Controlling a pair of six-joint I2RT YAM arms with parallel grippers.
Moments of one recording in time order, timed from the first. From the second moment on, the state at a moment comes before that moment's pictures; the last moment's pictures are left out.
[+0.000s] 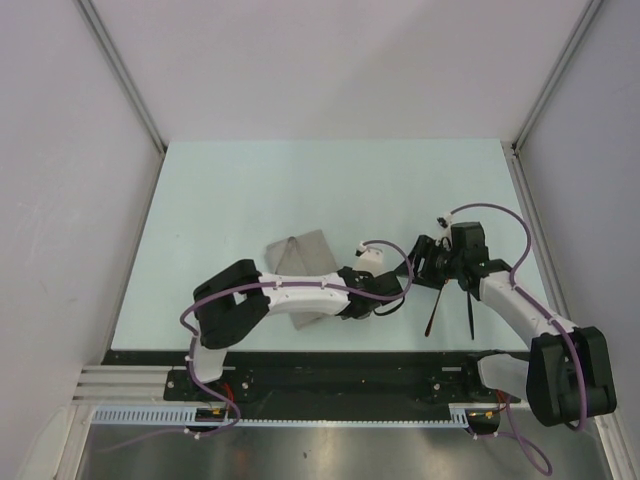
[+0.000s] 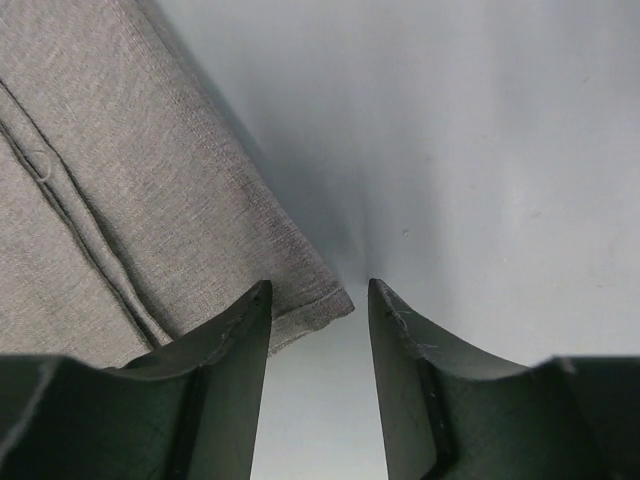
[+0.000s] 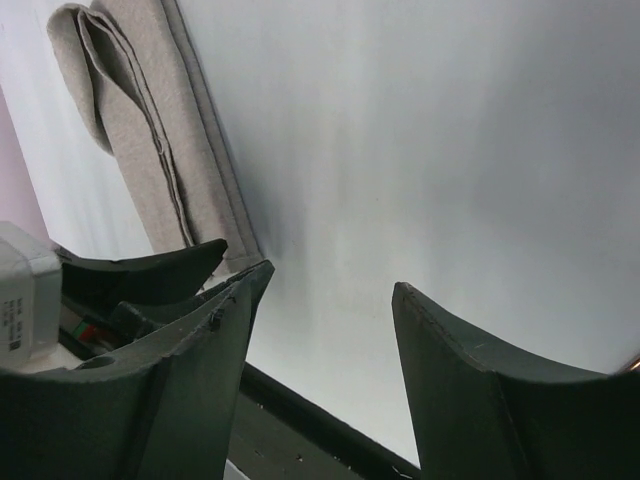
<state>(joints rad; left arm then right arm) -1.21 1.93 1.30 -0.63 -0.59 -0.85 0.19 1.17 0.60 -0.26 -0.47 0.58</state>
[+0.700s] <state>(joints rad) -1.21 1.74 1.10 -0.57 -0.57 -0.89 0.33 1.52 0.69 -0.01 -0.59 0.61</state>
